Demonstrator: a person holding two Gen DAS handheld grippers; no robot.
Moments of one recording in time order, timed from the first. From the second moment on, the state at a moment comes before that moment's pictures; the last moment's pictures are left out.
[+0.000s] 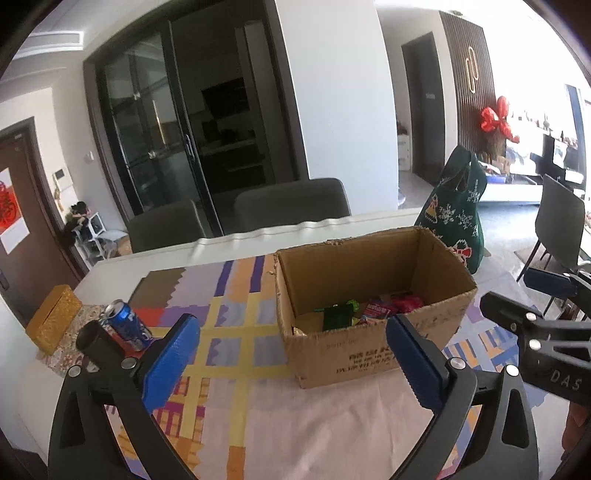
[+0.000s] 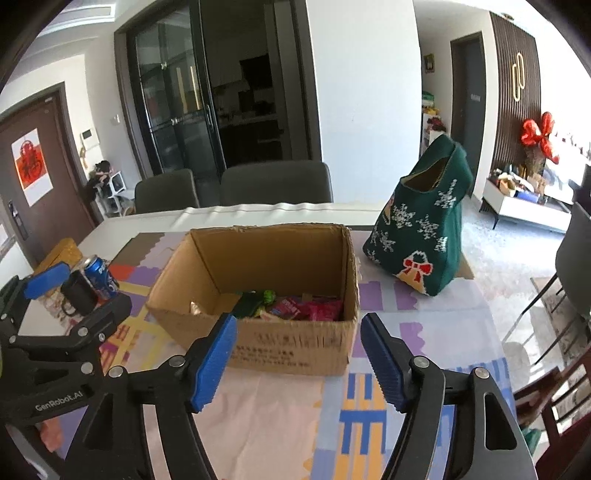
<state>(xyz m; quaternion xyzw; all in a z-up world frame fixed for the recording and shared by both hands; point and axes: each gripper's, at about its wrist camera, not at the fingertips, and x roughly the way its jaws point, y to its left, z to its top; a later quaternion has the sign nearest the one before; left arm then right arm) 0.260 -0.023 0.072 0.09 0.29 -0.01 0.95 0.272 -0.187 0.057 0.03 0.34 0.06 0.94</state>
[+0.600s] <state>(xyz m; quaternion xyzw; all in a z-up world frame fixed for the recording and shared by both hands) 0.163 -0.013 0.075 0.05 0.26 -0.02 0.96 0.162 -0.191 0.063 0.02 0.28 0.04 0.96</state>
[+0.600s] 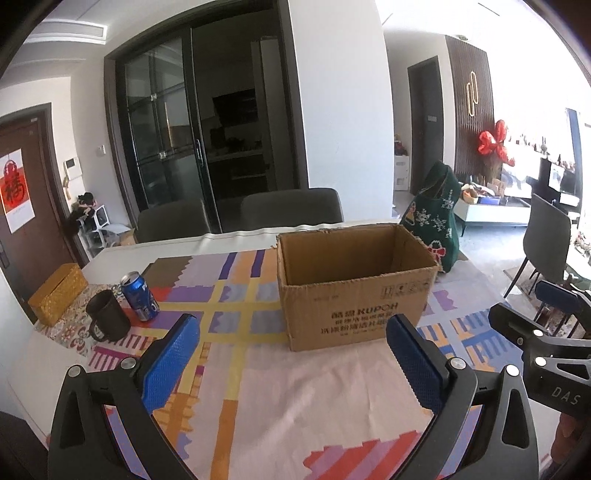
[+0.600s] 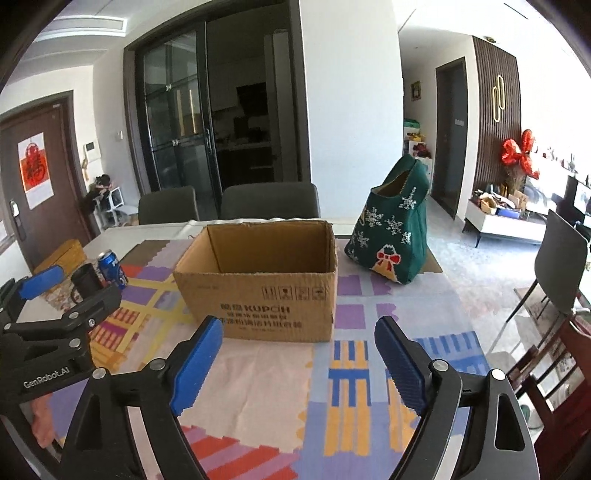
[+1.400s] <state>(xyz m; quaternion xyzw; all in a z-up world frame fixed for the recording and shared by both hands) 0.117 -0.011 0.091 0.04 0.24 -0.03 0.97 0.109 -0.195 0.075 0.02 0.26 0.04 0.96</state>
